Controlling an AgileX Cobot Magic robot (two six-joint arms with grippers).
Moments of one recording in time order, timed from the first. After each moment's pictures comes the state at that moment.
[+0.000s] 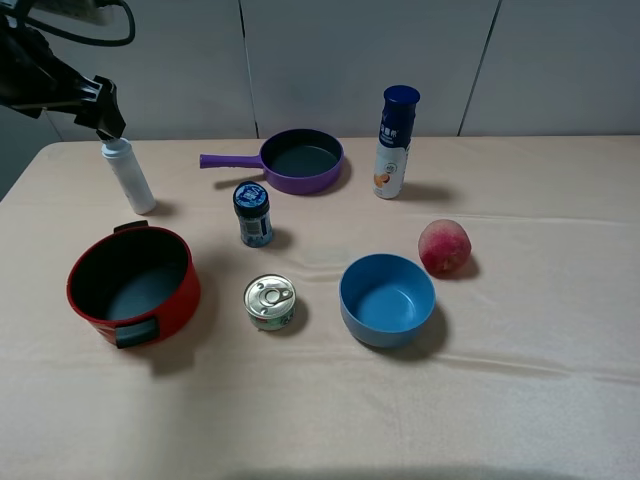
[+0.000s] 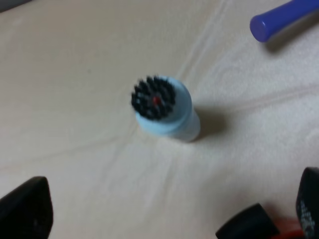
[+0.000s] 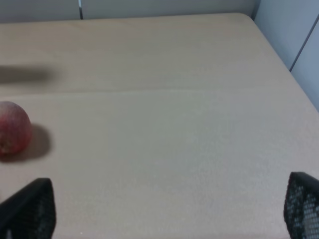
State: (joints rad) left arm -0.09 1.60 -1.15 0.10 0.52 0.14; right arm -0.11 -0.01 -0.50 -0.06 1.03 0.01
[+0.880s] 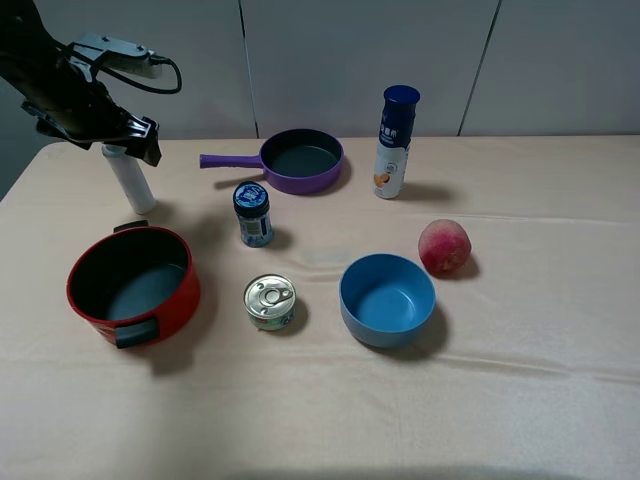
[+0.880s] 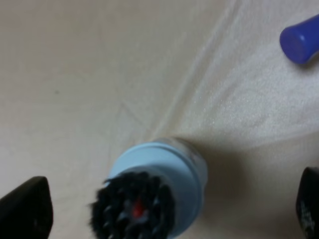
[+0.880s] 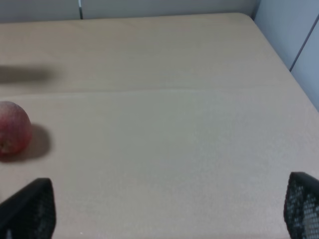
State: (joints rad) left arm -0.09 1.88 -1.25 0.10 0.42 0.14; right arm -0.11 -0.01 -0.50 -0.06 1.03 0.01
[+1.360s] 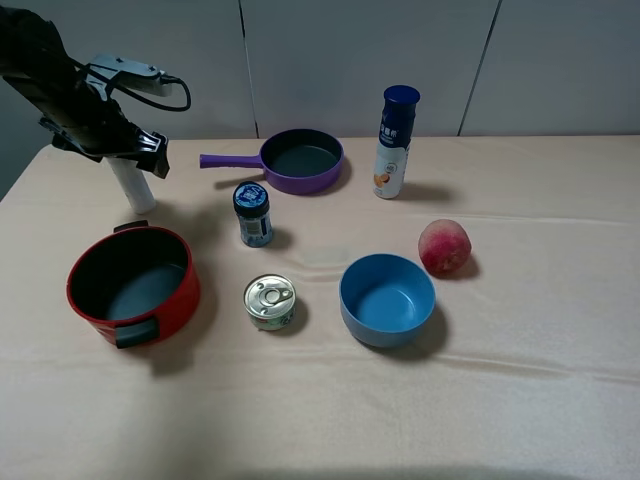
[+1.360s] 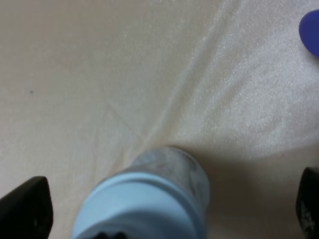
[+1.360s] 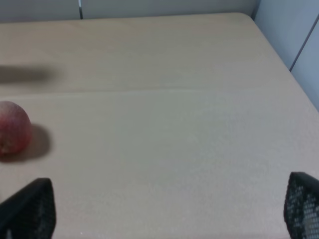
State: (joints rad) left arm -0.09 1.96 -1.26 0.10 0.36 0.14; right arm -0.11 -0.01 -0.50 -0.06 1.03 0.01
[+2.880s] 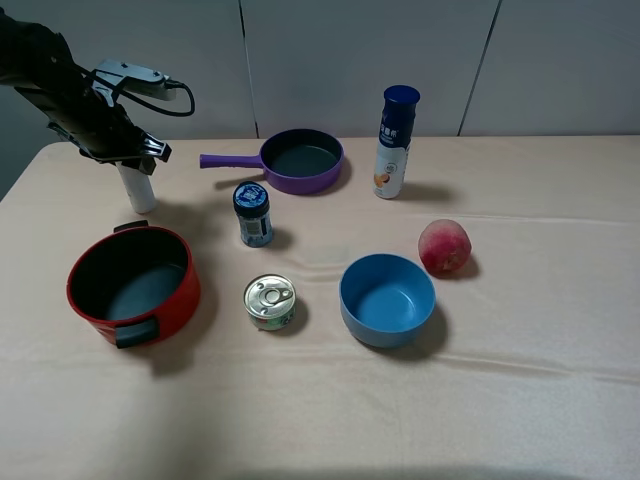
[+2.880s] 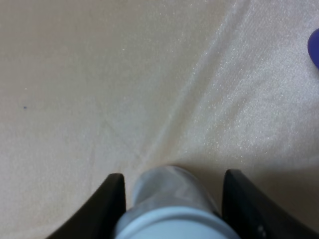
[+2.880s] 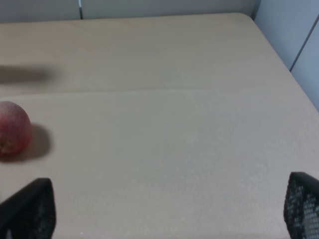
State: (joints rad) left arm -0.09 1.99 -1.26 0.10 0.31 0.14; right arm -0.11 -0.01 -0.50 -0.06 1.03 0.01
